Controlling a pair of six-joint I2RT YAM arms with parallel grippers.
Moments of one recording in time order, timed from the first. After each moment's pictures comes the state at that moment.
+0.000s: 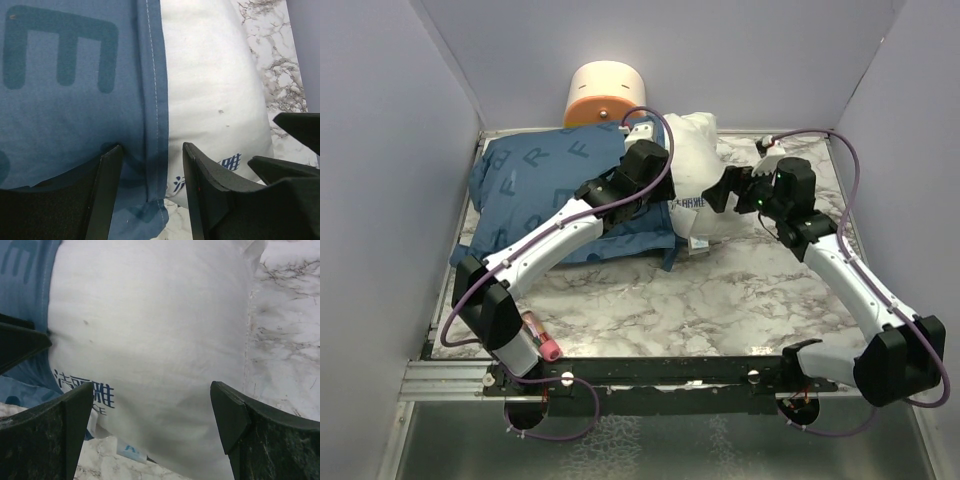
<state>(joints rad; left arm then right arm) -0.76 1.62 1.53 -0.47 -0.33 -0.63 0.31 1.21 0.98 -0.10 -0.26 0.28</state>
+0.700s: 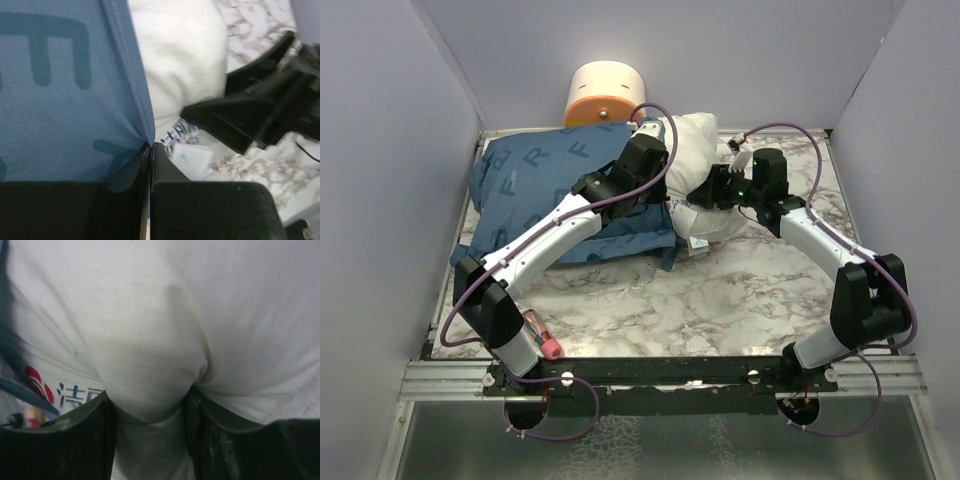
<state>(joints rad) -0.76 1.65 1.61 -0.58 -0.25 -0.55 0.28 1.52 1.05 0.01 -0.49 0.33</state>
